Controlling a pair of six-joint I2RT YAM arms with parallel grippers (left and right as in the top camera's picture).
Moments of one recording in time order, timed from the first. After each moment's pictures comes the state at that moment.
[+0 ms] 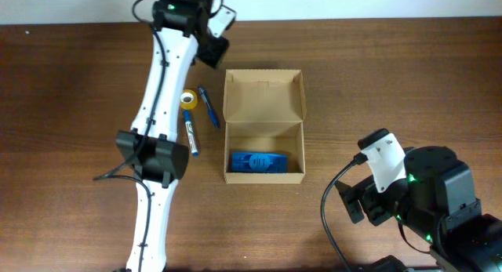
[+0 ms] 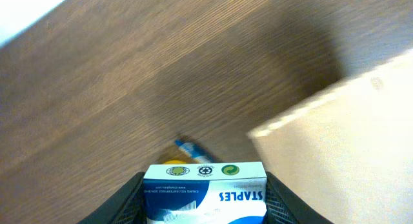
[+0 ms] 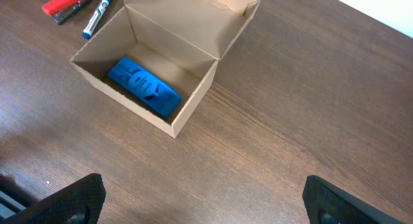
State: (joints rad) left arm -0.28 2.50 2.82 -1.48 0.01 0.29; right arm 0.42 0.85 1.30 -1.26 0.00 -0.13
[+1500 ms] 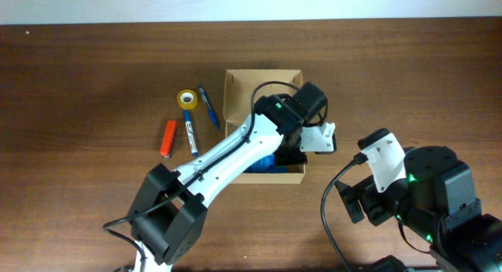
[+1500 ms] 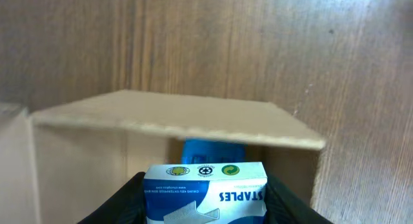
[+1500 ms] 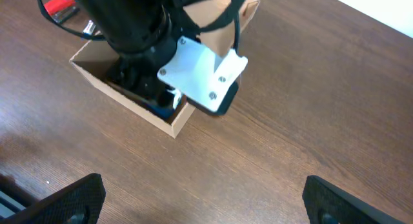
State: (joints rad) left arm -0.81 2.00 1.70 -1.02 0.11 0.72; right arm 0.42 0.85 1.30 -1.26 0.00 -0.13
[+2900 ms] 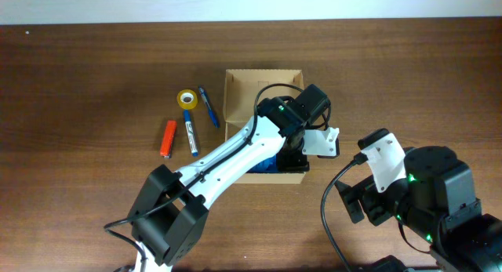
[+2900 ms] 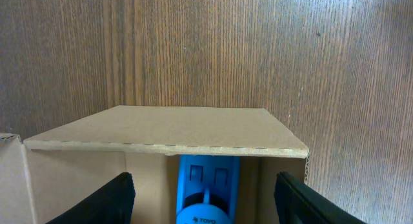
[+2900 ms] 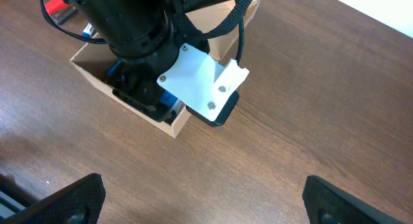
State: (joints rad) left arm -0.82 2.00 1.70 -1.01 0.12 0.77; right arm 0.42 0.85 1.30 -1.26 0.00 -0.13
